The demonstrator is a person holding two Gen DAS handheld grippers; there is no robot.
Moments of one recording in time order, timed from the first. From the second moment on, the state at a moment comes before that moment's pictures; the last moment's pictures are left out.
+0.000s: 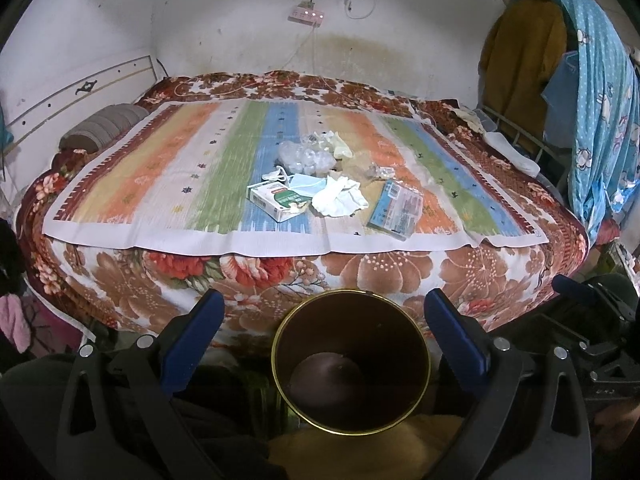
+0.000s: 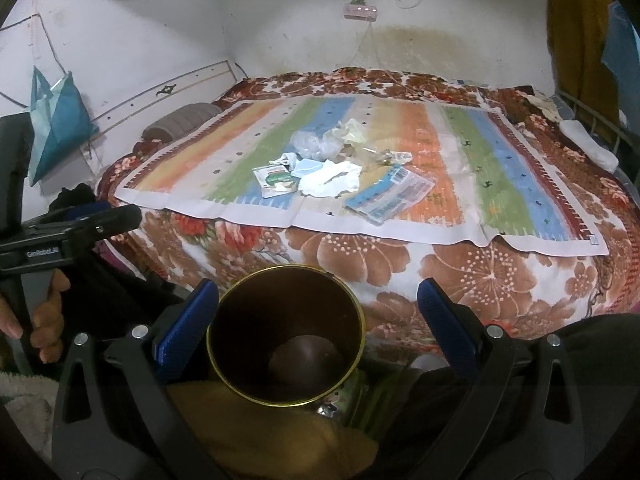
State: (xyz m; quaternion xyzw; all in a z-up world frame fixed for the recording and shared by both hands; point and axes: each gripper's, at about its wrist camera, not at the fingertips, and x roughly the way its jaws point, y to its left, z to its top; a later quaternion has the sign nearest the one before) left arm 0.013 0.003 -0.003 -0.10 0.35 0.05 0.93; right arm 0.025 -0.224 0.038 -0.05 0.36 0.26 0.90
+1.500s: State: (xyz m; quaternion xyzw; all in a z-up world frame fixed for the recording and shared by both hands) left arm 0.011 0.008 -0.005 -0.10 0.35 0.05 0.93; right arm 0.025 -0.225 0.039 -0.05 0.36 0.25 0.90
